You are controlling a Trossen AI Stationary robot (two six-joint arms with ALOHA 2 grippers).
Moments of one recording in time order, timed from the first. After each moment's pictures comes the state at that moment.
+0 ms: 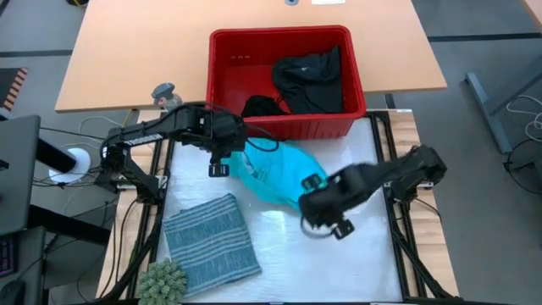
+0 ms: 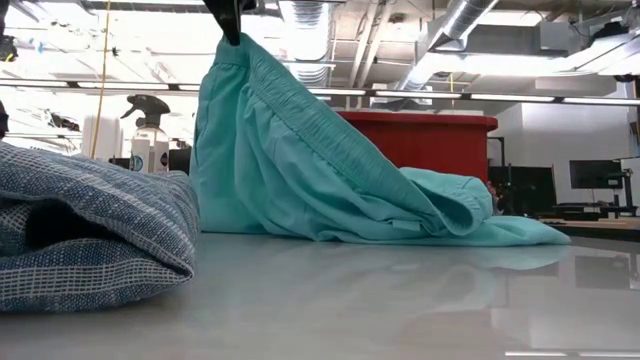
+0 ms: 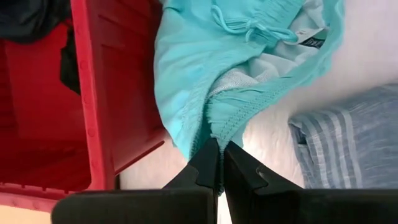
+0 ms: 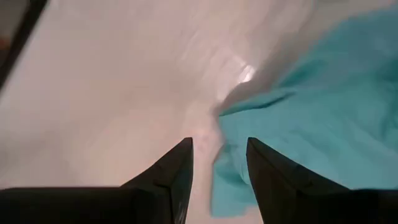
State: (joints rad) left arm 0.12 1.62 1.91 -1.51 -0.25 0.16; right arm 0.37 1.73 1.88 -1.47 0.05 -0.21
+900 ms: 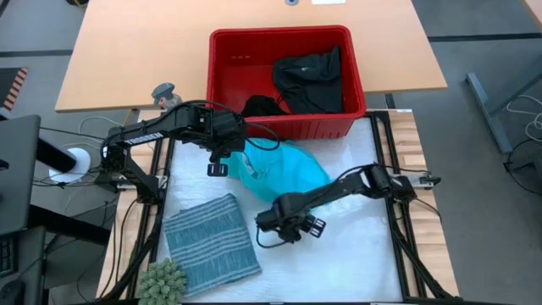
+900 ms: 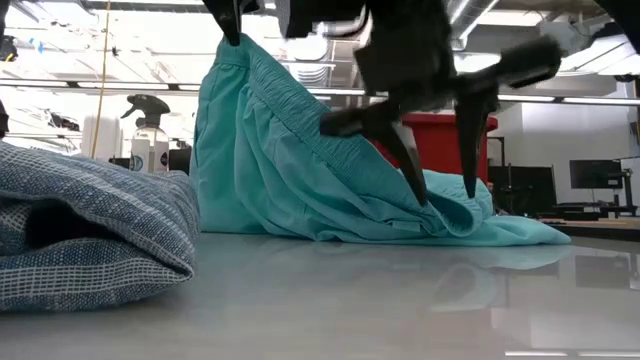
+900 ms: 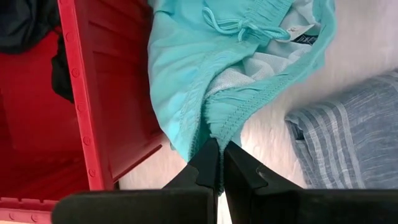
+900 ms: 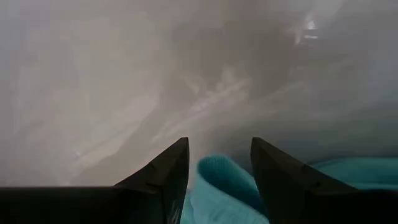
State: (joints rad) left arm 0.14 1.62 1.91 -1.51 -0.22 0.22; right arm 0.27 2.22 1.88 -1.42 0.00 -0.77
